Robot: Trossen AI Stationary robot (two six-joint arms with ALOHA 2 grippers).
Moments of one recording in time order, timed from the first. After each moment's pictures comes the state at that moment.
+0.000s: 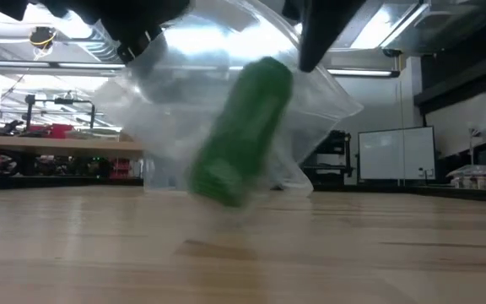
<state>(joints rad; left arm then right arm) -0.45 1.41 0.62 0.52 -0.18 -0.46 0.42 2.06 1.87 -1.14 0.19 0.32</state>
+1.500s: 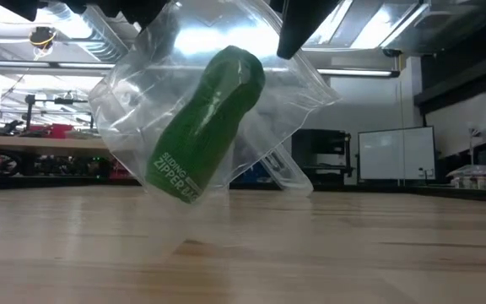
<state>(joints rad) -0.42 1.41 0.62 0.62 -0.18 -0.33 0.42 2.06 1.87 -1.05 0.17 0.31</state>
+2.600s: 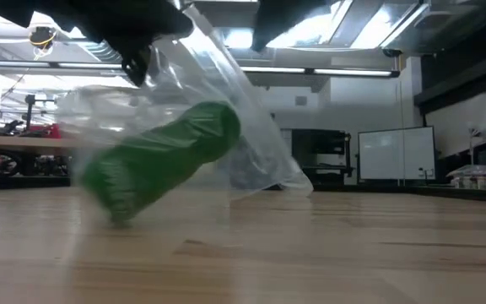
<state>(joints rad) -0.42 1.41 0.62 0.44 -0.17 -0.39 0.42 2.06 1.87 -0.94 0.19 0.29</state>
